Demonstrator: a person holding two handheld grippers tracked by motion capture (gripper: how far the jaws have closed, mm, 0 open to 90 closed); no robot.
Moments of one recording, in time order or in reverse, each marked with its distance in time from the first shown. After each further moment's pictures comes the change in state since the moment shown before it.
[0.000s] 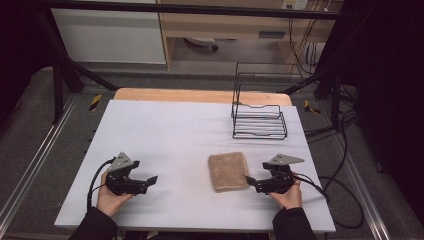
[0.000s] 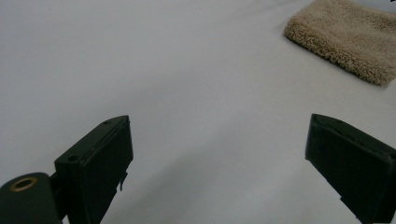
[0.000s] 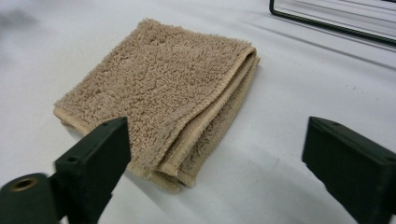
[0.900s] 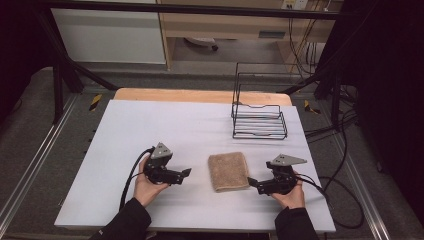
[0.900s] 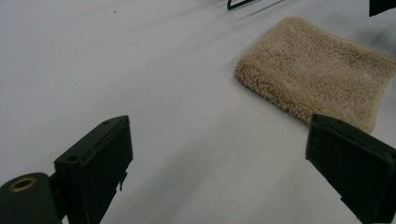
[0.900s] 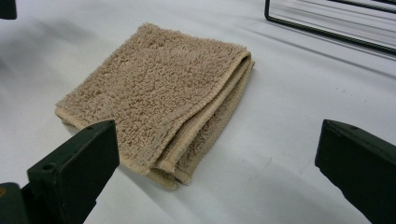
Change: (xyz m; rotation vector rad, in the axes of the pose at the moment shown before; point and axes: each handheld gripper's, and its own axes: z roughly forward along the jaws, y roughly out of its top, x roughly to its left) left arm -0.052 0.053 0.068 0.029 -0.062 0.031; right arm -0.002 -0.001 -0.006 -0.018 -0.003 -0.012
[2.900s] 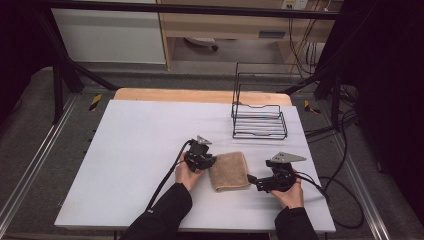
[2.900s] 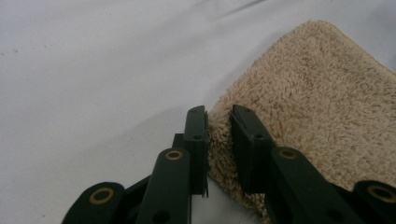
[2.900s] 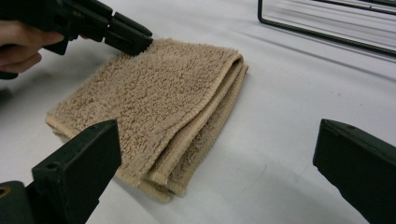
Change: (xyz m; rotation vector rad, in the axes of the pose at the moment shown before) left arm -0.037 0.038 0.106 0.154 0.034 -0.093; right arm -0.004 0.004 0.005 -0.001 -0.009 0.031
